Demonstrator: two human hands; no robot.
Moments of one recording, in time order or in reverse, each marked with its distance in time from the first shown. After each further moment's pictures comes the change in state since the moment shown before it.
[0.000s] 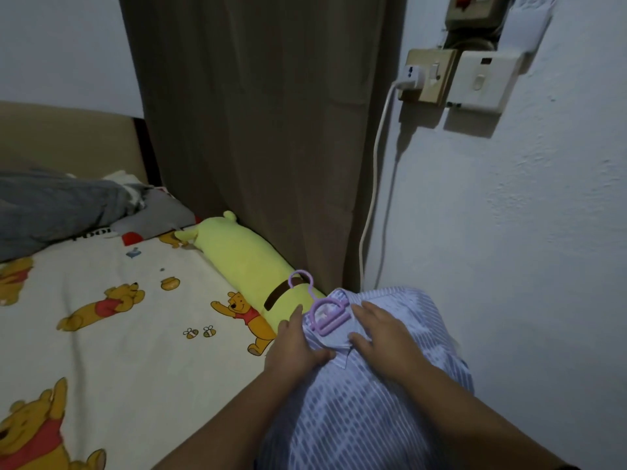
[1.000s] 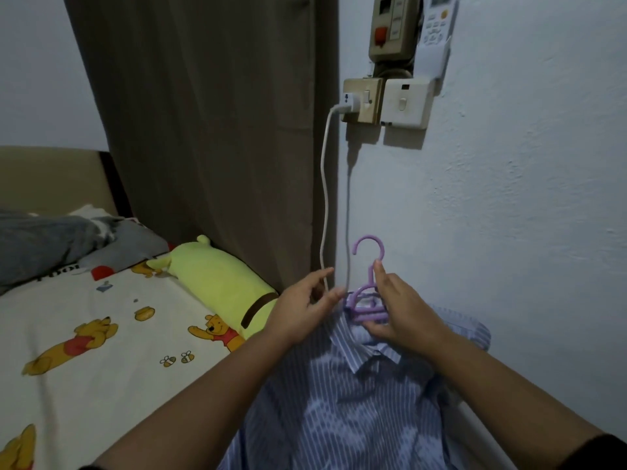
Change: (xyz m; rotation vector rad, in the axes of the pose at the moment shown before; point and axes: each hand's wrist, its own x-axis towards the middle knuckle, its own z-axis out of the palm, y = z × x) left_hand -0.009 0.102 -0.033 -0.158 -0.021 0.502; right_hand -0.039 0.041 -0.092 0.031 0.223 -0.154
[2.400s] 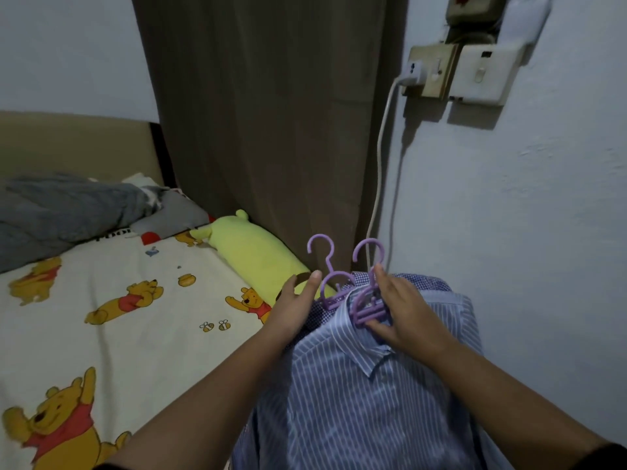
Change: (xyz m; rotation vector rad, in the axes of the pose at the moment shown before) left_hand -0.029 -0.061 -0.029 -0.324 0.139 -0.603; right_hand 0.016 -0.039 0.053 -0.014 0.017 -0.144
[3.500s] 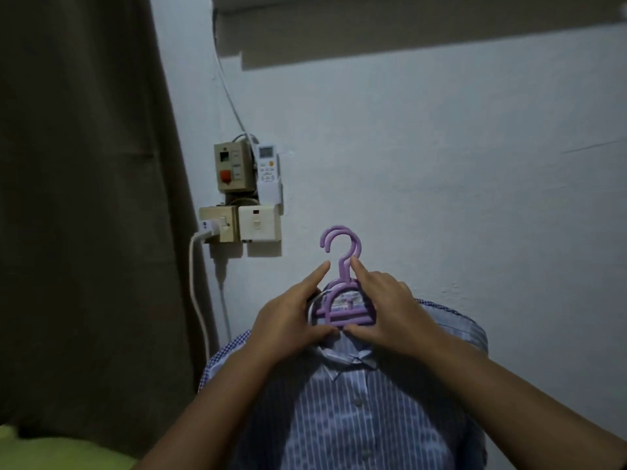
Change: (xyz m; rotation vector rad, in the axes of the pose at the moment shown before) left_hand -0.032 0.239 0.118 0.488 -0.381 1.263; right_hand -0.043 0.021 -0.236 -0.378 0.405 0.378
